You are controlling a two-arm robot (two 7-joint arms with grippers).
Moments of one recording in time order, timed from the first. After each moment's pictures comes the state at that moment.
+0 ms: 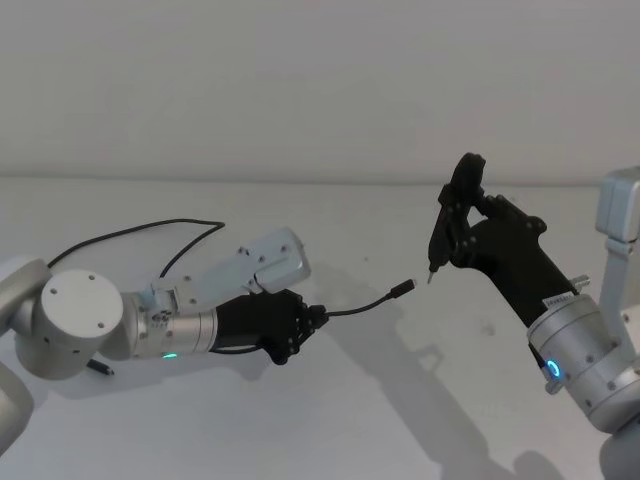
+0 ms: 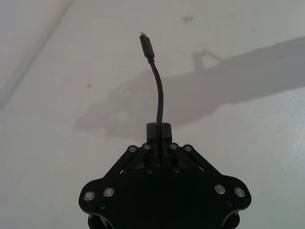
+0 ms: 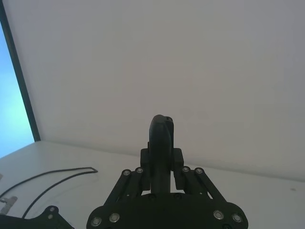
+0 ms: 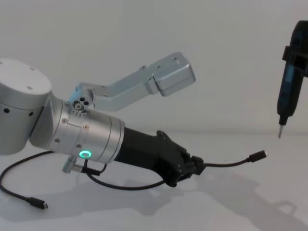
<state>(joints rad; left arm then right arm) -0.69 0.40 0.82 -1.32 -0.17 0.13 -0.69 0.01 0.31 -0.18 -1.86 0.37 0.06 0.12</state>
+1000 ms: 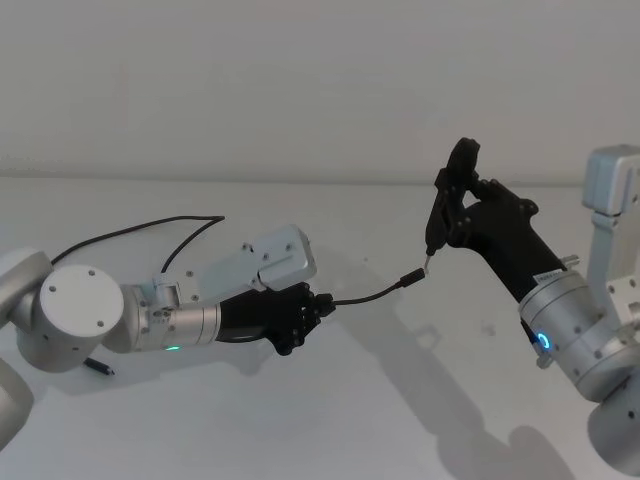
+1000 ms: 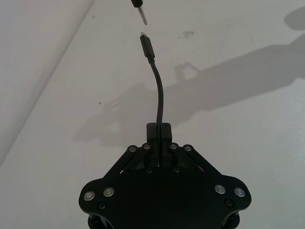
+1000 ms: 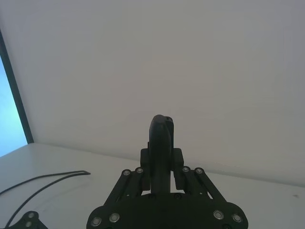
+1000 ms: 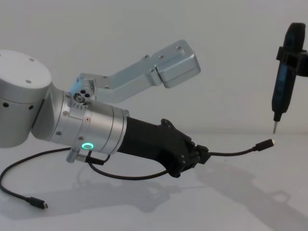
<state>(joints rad) -0.70 0.40 0.82 -1.34 -0.14 0.07 -0.68 0.10 0.28 -0.17 -1.77 0.36 0.07 0.15</state>
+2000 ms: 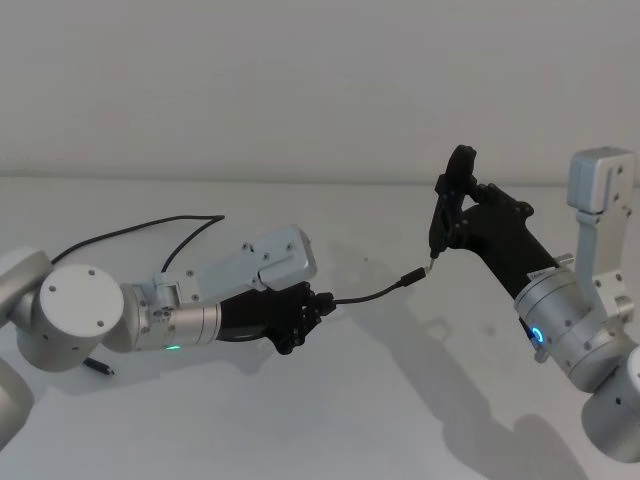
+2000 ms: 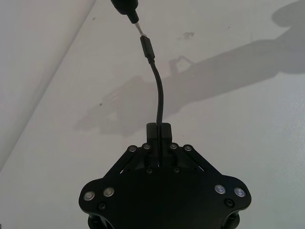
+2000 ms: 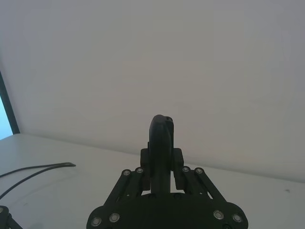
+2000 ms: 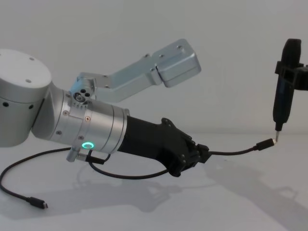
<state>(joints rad) -0.70 0.40 0.82 -1.35 -0.13 0.07 -0.68 0.15 0.26 -0.16 -1.67 0.32 0.06 0.18</state>
